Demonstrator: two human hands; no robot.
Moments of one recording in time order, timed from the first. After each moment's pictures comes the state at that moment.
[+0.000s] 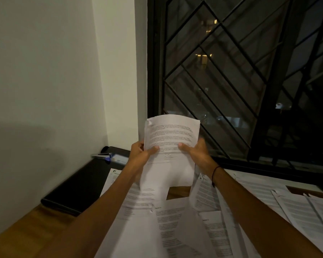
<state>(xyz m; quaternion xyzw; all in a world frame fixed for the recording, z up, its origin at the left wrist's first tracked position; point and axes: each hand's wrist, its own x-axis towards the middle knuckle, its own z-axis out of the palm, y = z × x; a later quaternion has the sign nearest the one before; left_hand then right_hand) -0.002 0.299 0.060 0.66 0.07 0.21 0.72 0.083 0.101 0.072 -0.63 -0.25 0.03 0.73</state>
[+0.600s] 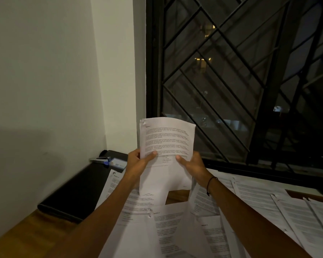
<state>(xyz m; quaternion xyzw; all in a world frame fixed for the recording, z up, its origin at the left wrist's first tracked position) 0.007 0.305 0.036 0.66 0.08 0.24 0.70 0.096 0.102 0.035 -0.69 -0.24 0.02 0.68</state>
